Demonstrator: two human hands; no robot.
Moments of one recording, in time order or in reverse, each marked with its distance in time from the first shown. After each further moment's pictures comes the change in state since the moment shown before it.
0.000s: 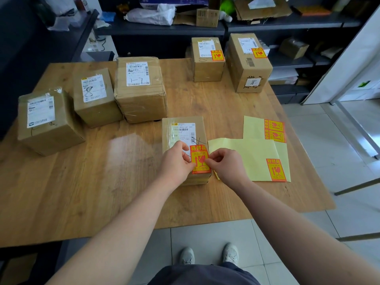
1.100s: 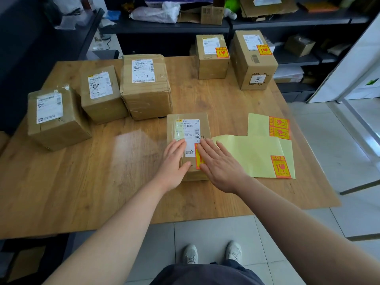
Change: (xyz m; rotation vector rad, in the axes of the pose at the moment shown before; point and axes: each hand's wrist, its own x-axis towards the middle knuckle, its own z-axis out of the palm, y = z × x) left_hand -0.007 -0.041 -0.006 0.148 -0.102 0.232; right_hand -0.004 0.015 0.011 -0.866 -0.259 -0.643
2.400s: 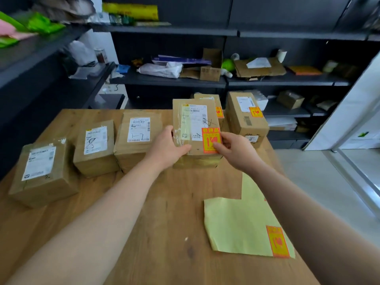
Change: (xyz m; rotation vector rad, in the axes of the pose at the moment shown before) left_hand 0.148 0.100 -0.122 -0.158 0.233 -0.079; right_hand 0.106 0.109 -0.163 0.656 0.307 0.270
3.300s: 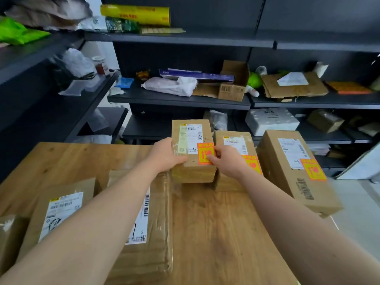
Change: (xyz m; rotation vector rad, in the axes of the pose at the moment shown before) left_hand 0.326 -0.108 -0.011 0.170 -0.093 -0.110; right_hand 0.328 0.047 0.078 -0.127 -0.145 0.114
